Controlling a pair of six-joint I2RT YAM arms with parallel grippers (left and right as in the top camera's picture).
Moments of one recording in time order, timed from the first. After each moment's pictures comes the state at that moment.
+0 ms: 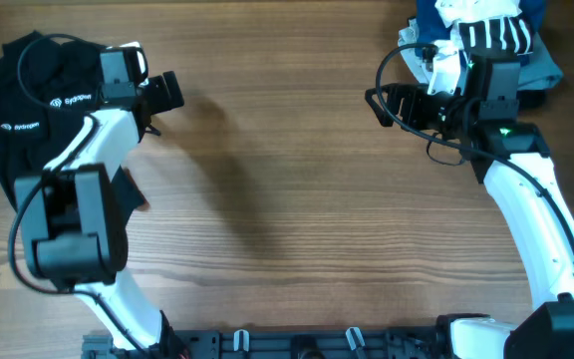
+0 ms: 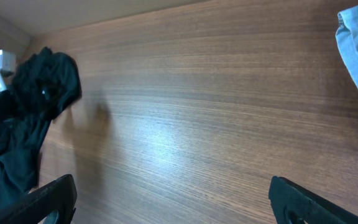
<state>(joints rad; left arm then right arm) 0.07 1.97 1.24 -0.12 -0.07 -0.18 0.04 1.46 1.12 -0.41 -0.50 0.15</state>
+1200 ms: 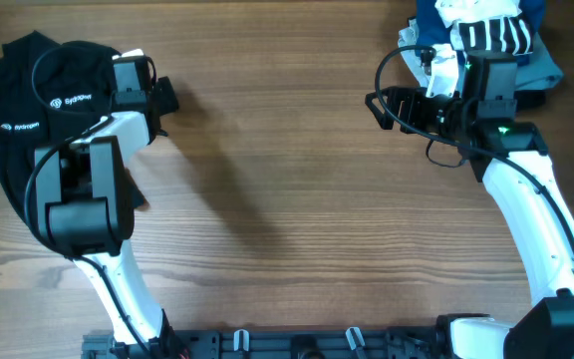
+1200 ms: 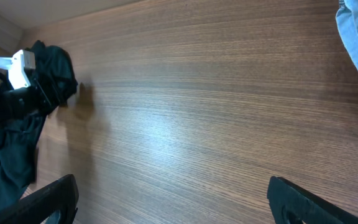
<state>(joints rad) 0.07 2.14 1.25 0.08 -0.13 -0.21 0.04 1.47 1.12 -0.44 -0.50 0.15</state>
